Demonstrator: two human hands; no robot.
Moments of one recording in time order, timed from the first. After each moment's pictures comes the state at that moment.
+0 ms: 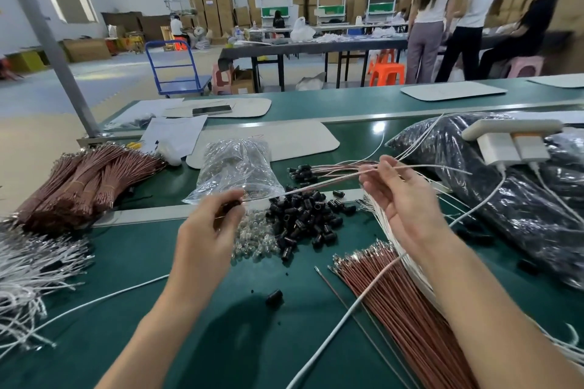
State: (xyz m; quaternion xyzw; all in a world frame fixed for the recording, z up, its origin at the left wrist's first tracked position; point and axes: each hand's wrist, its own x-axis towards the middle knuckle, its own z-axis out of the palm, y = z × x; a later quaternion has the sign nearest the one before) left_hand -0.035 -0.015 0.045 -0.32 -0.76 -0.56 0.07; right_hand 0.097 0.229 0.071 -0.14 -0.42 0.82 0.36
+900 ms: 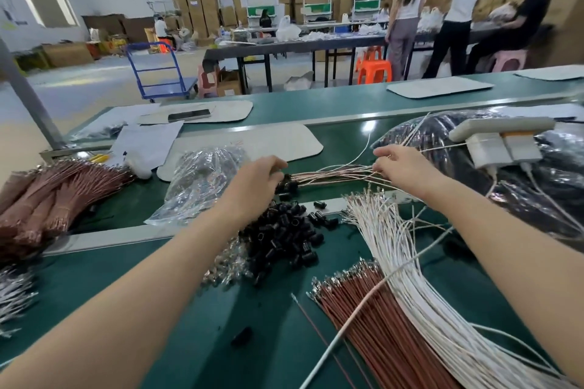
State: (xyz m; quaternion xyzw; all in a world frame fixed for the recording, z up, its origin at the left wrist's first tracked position) left_hand -0.115 0.140 0.062 -0.46 -0.83 -0.31 0.02; right_hand 0.061 0.355 0.081 -0.34 -0.86 0.35 0.18
